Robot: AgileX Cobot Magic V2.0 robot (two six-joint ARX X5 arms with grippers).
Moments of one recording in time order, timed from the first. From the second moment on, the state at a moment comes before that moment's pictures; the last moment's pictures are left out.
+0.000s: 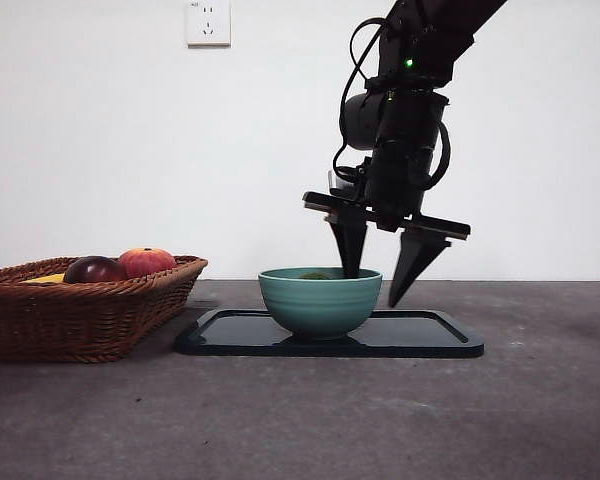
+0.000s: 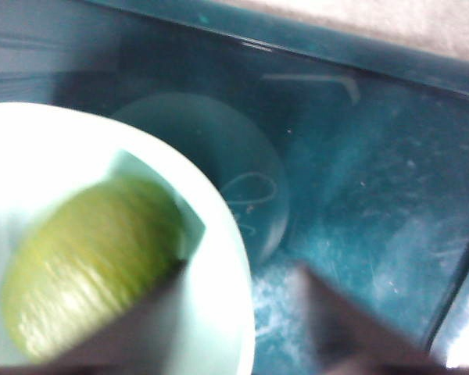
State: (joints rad) left arm -0.86 0.46 1.09 -1.12 -0.03 -0.09; right arm 0.43 2.21 1.91 -1.06 -0.18 0.30
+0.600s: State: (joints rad) left arm -0.86 0.46 1.09 -1.12 -0.03 -0.09; right arm 0.44 2.17 2.27 -1.34 0.02 0.25
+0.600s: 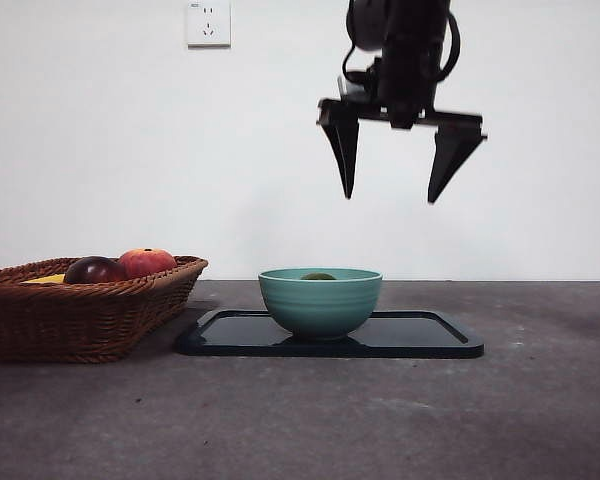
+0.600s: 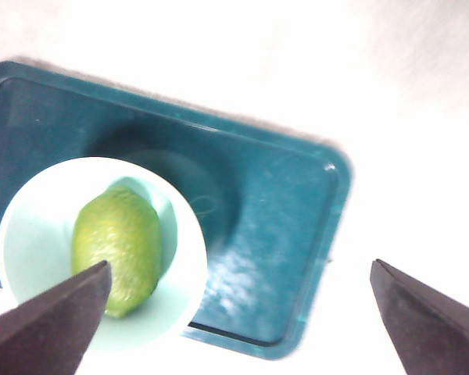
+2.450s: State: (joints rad) left arm -0.86 0.46 1.09 -1.12 -0.03 -0.10; right arm 0.50 0.34 1.12 -1.28 -0.08 0.23
